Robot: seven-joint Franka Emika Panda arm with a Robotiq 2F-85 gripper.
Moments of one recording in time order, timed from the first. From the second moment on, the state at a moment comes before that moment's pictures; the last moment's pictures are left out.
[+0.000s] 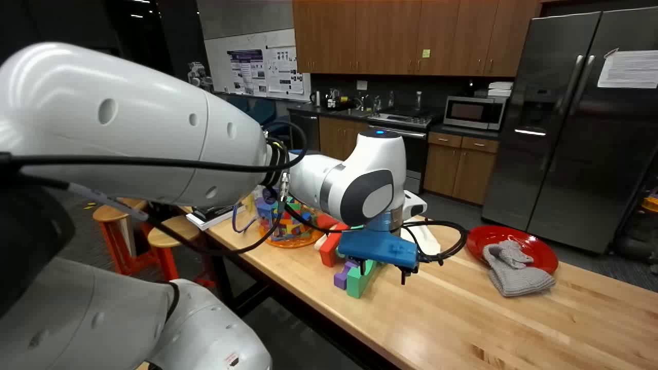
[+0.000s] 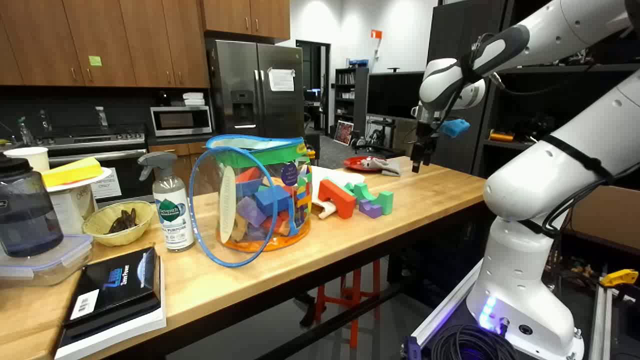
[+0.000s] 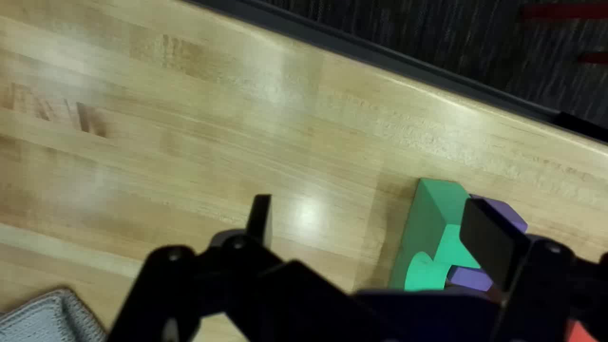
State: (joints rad) arm -0.16 -0.63 -0.32 -2.71 -0.23 2.20 -0.42
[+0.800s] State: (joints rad) arm -0.16 -0.63 -0.32 -2.71 -0.23 2.20 -0.42
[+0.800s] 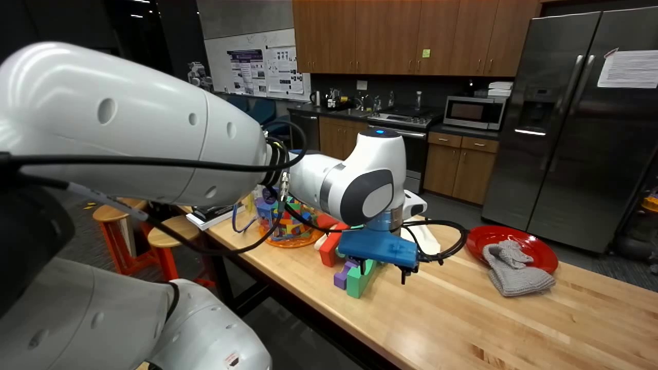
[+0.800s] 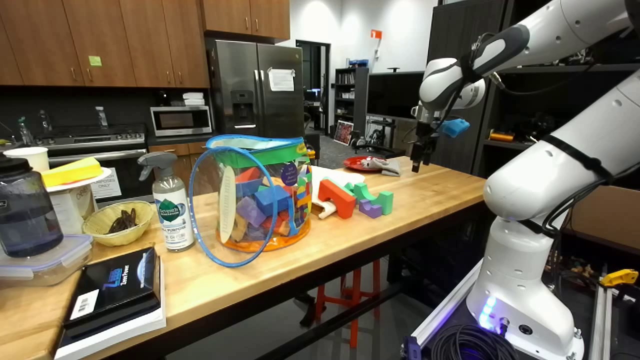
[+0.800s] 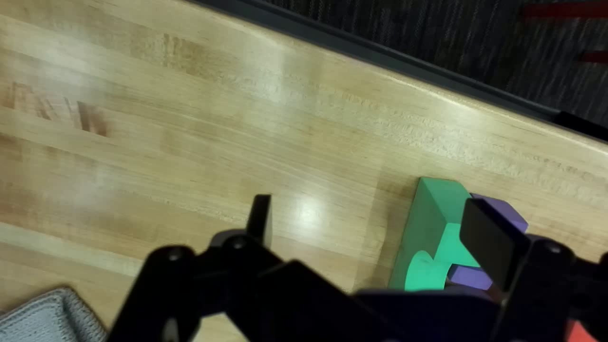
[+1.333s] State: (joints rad) arm -0.11 -0.61 -0.27 -2.54 -0.21 2.34 -0.42
